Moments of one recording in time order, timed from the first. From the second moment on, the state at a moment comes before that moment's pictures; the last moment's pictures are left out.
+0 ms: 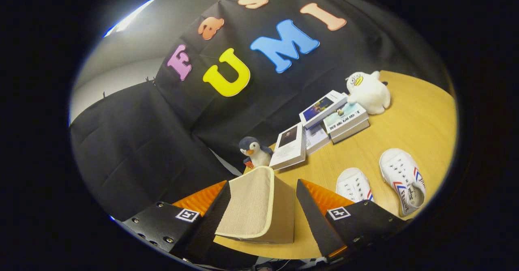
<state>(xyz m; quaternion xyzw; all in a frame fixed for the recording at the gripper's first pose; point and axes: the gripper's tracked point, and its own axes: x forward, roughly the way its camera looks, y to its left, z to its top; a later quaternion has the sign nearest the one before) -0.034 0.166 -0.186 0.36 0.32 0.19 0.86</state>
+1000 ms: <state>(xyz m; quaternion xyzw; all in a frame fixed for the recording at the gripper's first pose) -0.067 0.248 -0.263 0.49 0.47 0.22 0.70</state>
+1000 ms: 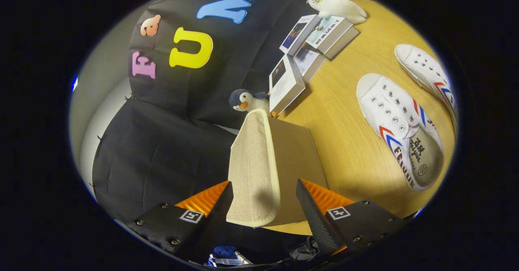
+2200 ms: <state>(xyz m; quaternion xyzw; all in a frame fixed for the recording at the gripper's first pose) -0.056 0.284 -0.177 0.48 0.46 0.31 0.68</state>
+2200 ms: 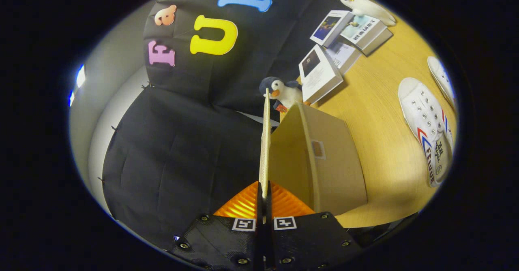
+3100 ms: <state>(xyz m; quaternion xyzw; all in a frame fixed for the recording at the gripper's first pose) -0.080 0.436 -0.078 0.38 0.38 0.40 0.74</state>
